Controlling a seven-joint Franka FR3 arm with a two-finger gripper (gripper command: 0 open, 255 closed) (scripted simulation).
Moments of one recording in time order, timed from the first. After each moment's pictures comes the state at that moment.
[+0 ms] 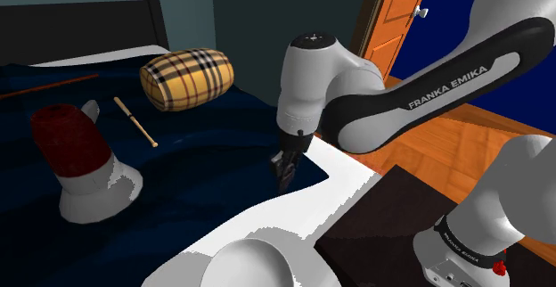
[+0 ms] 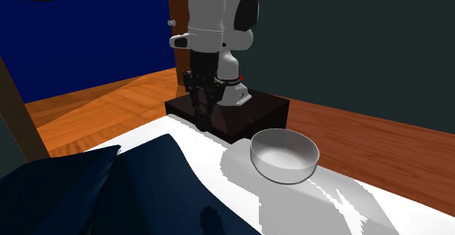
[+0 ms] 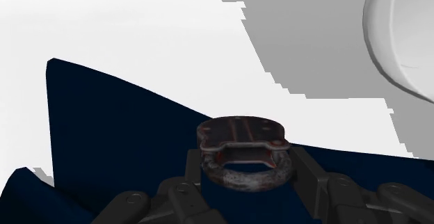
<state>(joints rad) 0.19 -0.11 0.44 -2.45 -0.07 2.36 0.55</state>
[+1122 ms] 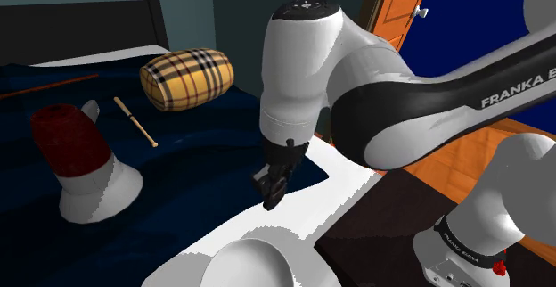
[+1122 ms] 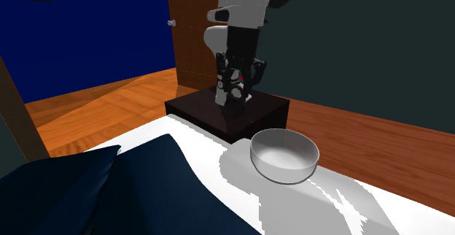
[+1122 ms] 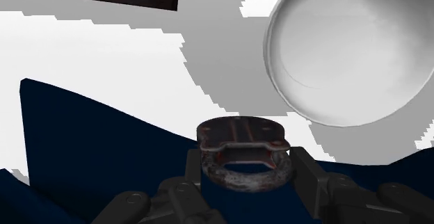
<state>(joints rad) 0.27 -0.15 0.55 -2.31 -0.02 2.18 0.71</state>
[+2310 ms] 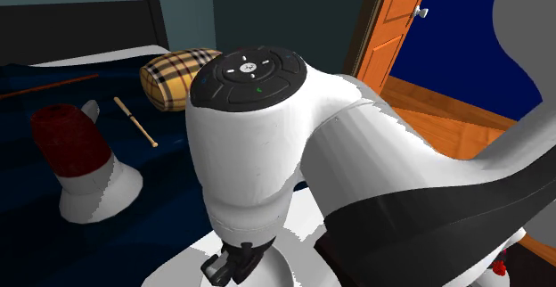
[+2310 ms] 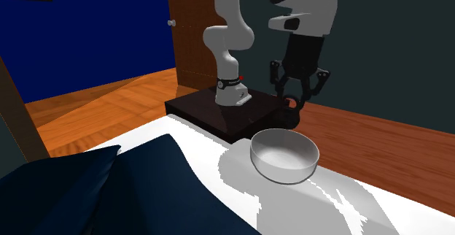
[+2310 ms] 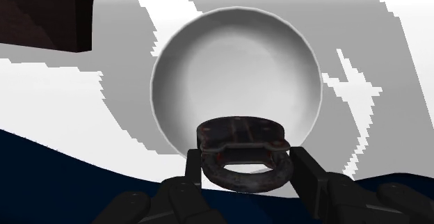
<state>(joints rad) 0.39 0.09 0.71 -2.12 -0.17 2.14 1.08</state>
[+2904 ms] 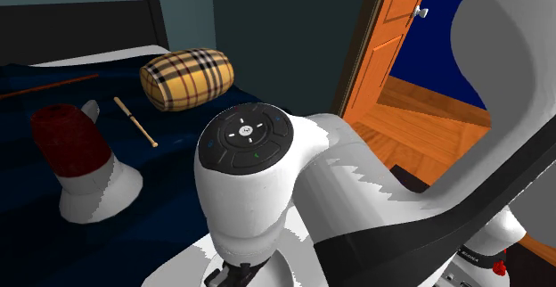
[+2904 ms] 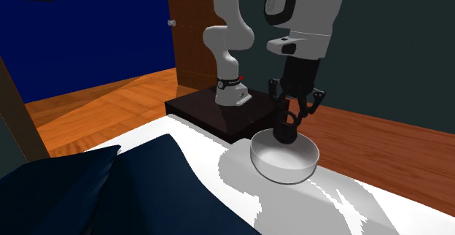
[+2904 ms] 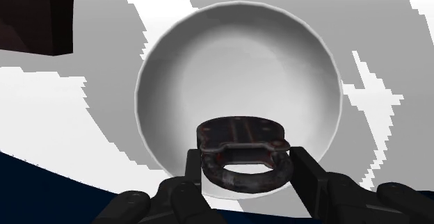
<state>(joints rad) 0.41 0.18 0.69 -2.16 -0.26 2.24 1.14</state>
